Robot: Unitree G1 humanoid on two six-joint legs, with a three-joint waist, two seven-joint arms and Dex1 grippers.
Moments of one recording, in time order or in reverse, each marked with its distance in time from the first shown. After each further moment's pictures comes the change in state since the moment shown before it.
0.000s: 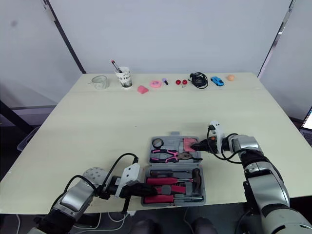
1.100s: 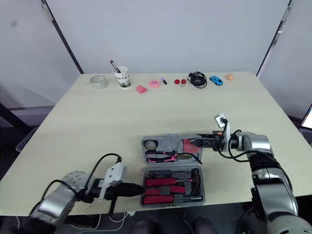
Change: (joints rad) left arm 0.197 0.150 0.182 -0.103 -0.169 0.005 -0.008; right arm 0.234 -0.117 -0.069 -0.578 0.211 0.289 0.464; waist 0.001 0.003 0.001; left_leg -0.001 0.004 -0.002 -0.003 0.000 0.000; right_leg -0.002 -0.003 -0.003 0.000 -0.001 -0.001
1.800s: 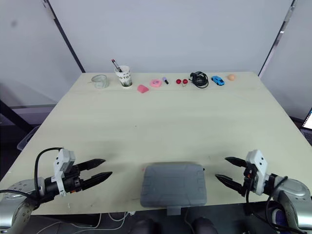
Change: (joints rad) left arm 0.137 -0.013 0.433 0.027 -0.233 0.147 0.171; right arm 0.808 -0.077 -0.304 -0.591 -0.034 -0.631 -0.443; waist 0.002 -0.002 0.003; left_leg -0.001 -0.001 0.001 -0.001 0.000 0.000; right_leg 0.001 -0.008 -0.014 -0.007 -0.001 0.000
